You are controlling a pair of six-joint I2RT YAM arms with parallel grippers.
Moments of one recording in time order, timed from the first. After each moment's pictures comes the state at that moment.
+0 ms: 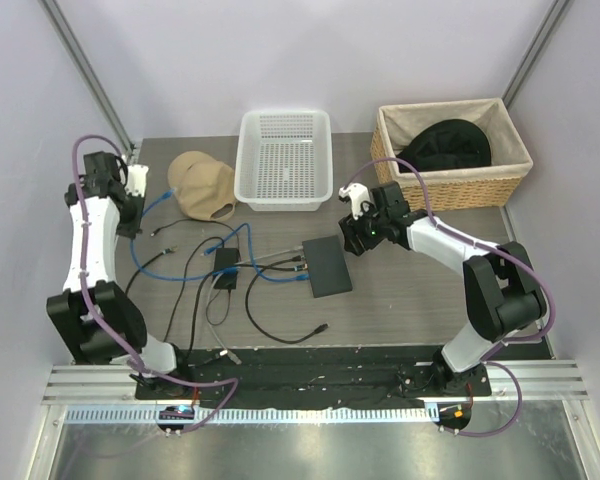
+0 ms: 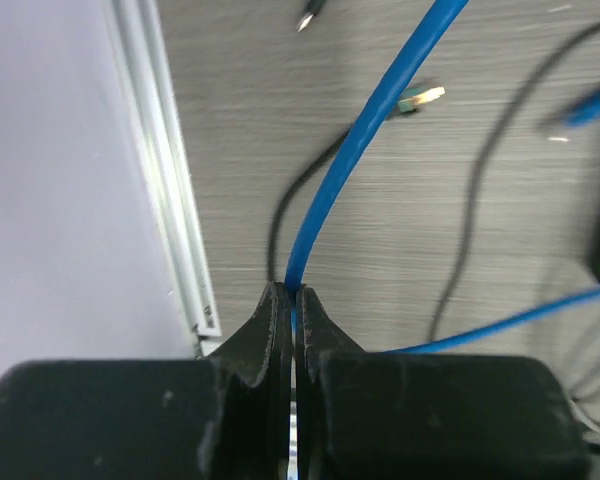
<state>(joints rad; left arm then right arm) 0.28 1.48 1.42 -1.01 -0.01 0.39 0.39 1.62 0.99 -0.25 -0.30 -0.26</state>
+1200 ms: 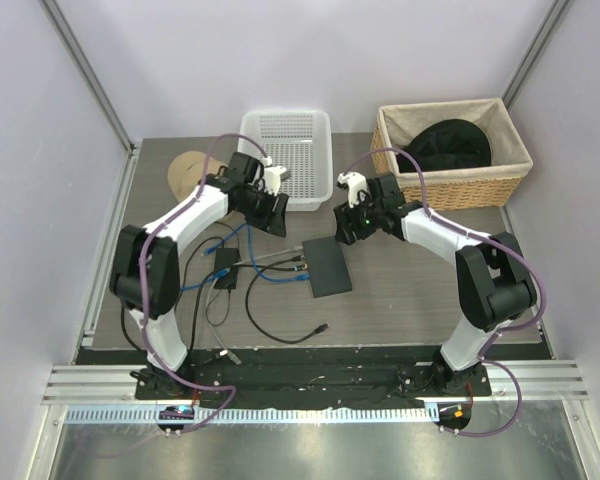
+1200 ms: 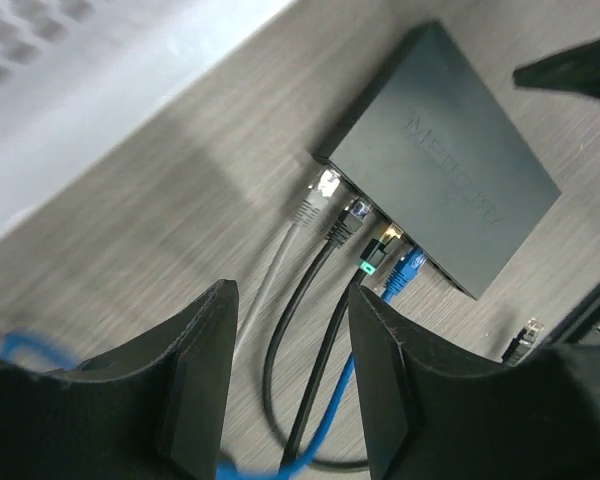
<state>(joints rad) -0.38 1.78 1.43 -0.63 0.43 0.05 0.39 1.68 1.07 -0.21 -0.34 -0.15</state>
